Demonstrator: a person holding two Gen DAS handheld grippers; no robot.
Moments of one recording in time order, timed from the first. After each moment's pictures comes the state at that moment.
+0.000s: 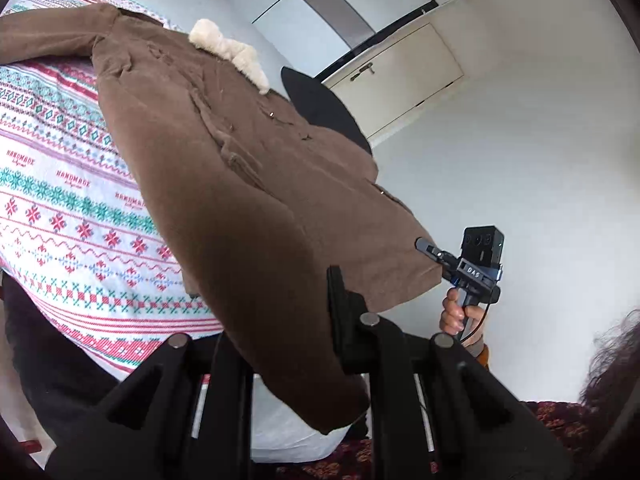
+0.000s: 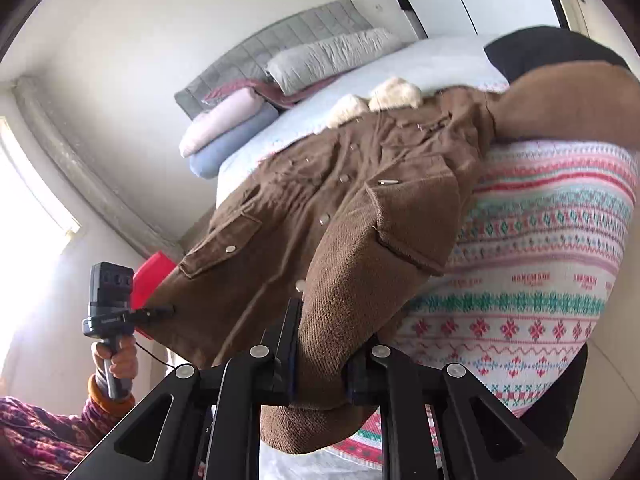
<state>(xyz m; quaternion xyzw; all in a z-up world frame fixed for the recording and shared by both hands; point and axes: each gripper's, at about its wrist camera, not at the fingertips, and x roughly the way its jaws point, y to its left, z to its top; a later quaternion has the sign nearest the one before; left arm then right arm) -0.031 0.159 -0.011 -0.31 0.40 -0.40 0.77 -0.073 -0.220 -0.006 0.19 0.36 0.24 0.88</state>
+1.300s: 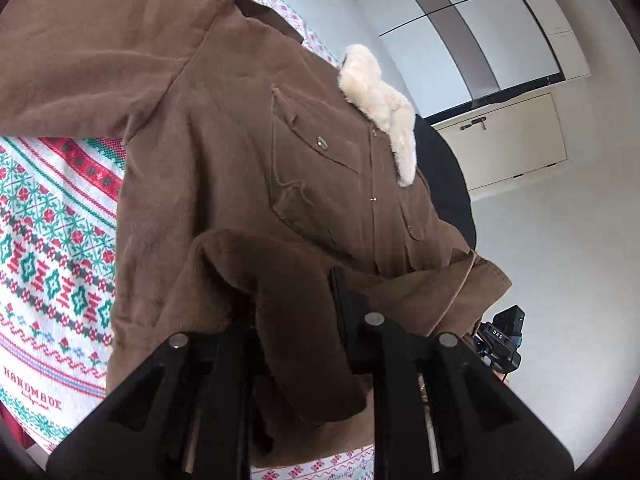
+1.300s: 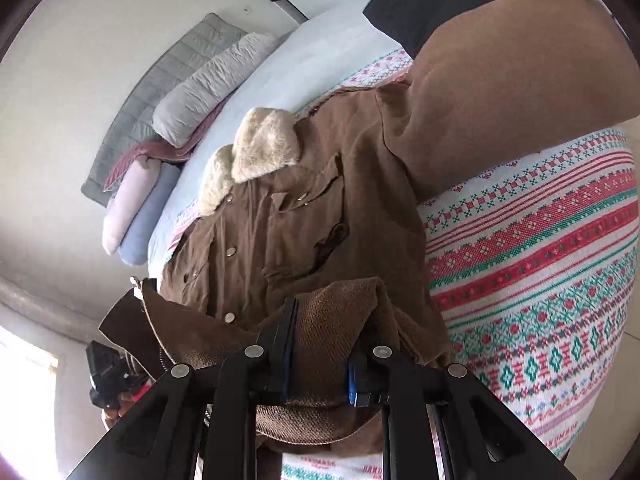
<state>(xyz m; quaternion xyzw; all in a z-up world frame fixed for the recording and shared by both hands) 0.206 0.162 -0.100 -0.36 0.51 -0.20 0.75 0.166 -0.309 -0.086 0.33 0.48 0.08 0.81</state>
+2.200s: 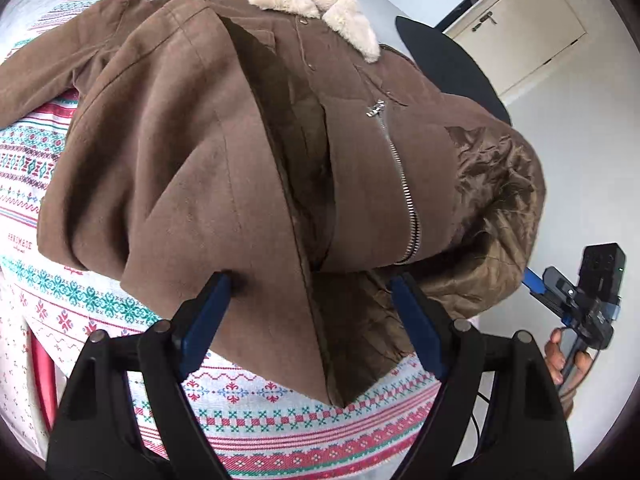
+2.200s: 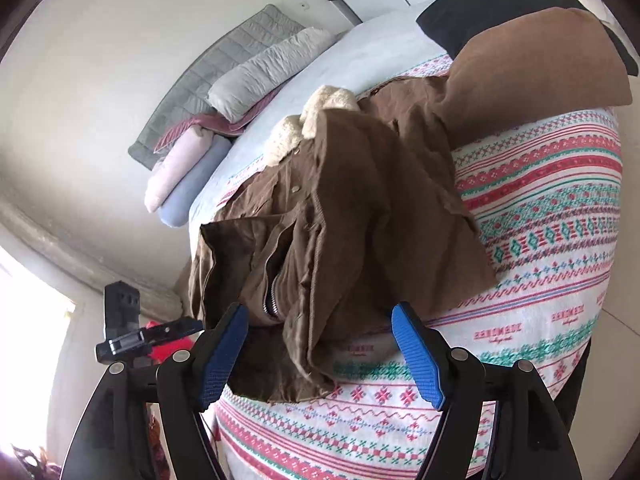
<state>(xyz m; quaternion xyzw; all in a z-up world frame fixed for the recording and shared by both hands) 0.080 0.037 -0.049 -0.14 0.56 -0.17 0.80 0.018 -0.251 -0.043 0.27 0.44 0.17 0.84</state>
